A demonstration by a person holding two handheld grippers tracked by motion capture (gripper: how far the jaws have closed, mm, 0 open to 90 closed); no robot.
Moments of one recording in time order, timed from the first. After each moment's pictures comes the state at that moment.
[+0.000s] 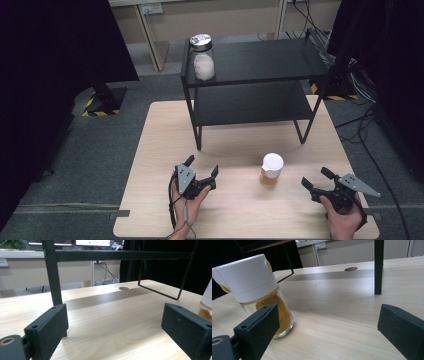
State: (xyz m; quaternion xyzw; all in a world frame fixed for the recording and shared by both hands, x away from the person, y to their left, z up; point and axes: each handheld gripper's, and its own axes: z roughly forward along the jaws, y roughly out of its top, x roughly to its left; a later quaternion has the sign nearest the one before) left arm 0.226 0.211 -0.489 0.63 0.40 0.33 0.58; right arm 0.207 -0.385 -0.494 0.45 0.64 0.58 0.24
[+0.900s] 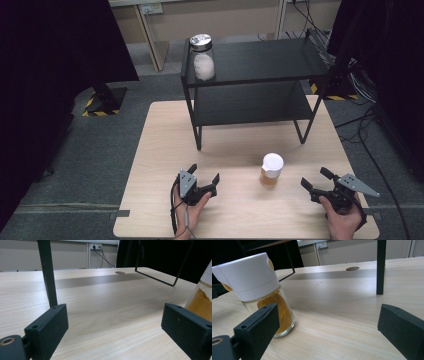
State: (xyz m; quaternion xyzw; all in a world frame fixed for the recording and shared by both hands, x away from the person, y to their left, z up) left arm 0.226 0.213 -0.505 0.64 0.43 0.29 0.57; right arm 0.208 -0.384 -0.493 0.45 0.64 0.58 0.23
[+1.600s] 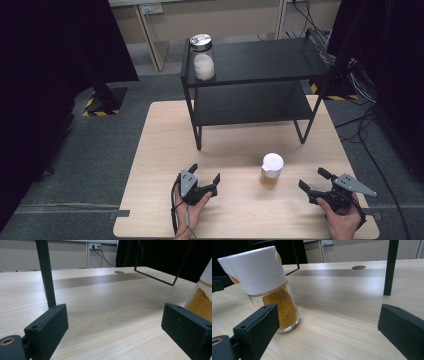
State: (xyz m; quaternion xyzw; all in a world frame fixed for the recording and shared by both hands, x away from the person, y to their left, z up) left arm 0.226 0.212 -0.505 0.64 0.42 0.29 0.57; right arm 0.211 -0.384 -0.490 0.43 0.66 0.57 0.23
